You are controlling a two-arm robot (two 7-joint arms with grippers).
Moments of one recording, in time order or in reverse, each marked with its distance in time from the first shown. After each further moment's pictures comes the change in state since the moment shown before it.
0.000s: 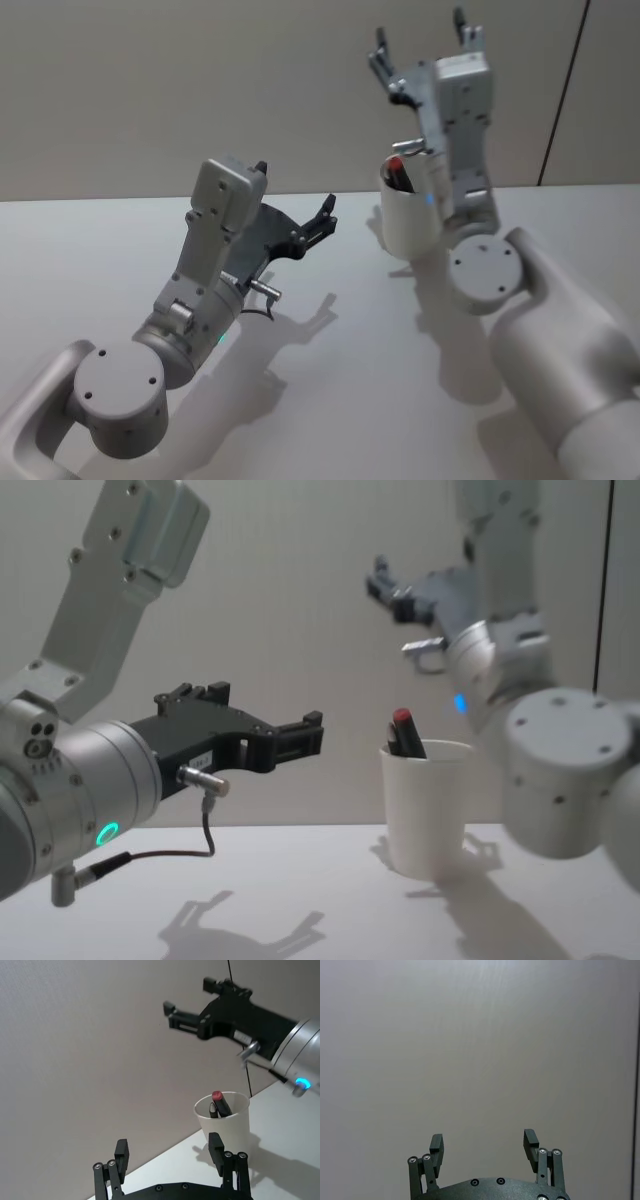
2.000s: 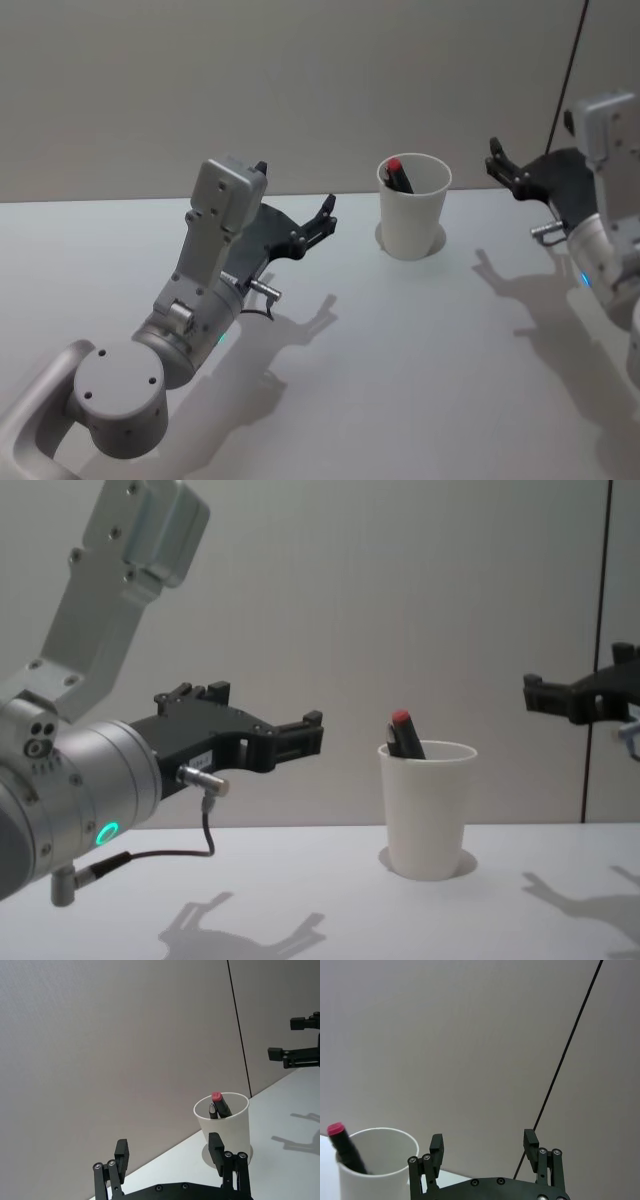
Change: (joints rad) left arm 0.000 0.000 0.000 0.000 0.000 0.000 0.000; right arm -0.405 0.266 0.115 -0.681 0.158 0.634 0.340
